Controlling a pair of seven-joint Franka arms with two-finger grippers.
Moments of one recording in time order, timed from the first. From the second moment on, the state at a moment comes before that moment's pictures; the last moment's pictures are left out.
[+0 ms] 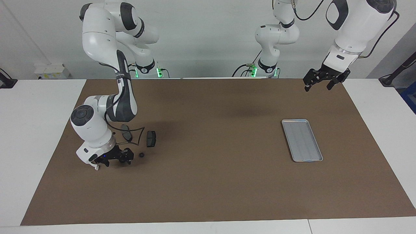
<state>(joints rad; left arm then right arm) -0.10 -0.09 0.03 -1.74 0.01 1.62 -0.06 -0.06 0.54 0.04 -1.63 -0.03 2.23 -0.10</state>
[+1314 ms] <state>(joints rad) -0.10 -0.09 0.03 -1.74 0.01 1.62 -0.06 -0.06 0.51 0.04 -1.72 -0.03 2.23 -0.15</state>
